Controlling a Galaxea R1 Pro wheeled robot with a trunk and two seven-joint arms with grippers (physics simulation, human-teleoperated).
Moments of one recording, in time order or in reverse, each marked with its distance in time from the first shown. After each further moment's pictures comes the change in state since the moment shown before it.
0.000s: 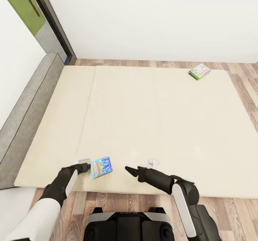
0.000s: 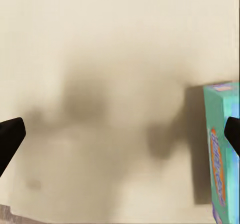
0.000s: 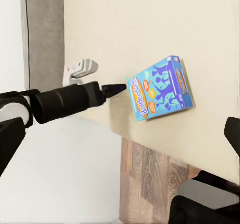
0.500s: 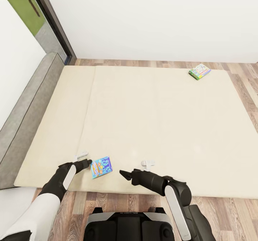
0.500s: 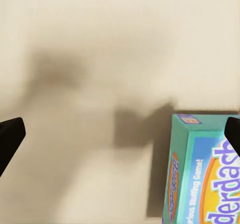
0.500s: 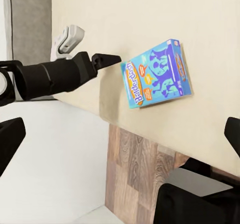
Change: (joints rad) left arm -0.042 0.005 0.050 0.035 0.194 0.014 -0.004; right arm -0.001 -0.001 0.108 0.000 -0.003 -0.002 -0.124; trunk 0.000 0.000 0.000
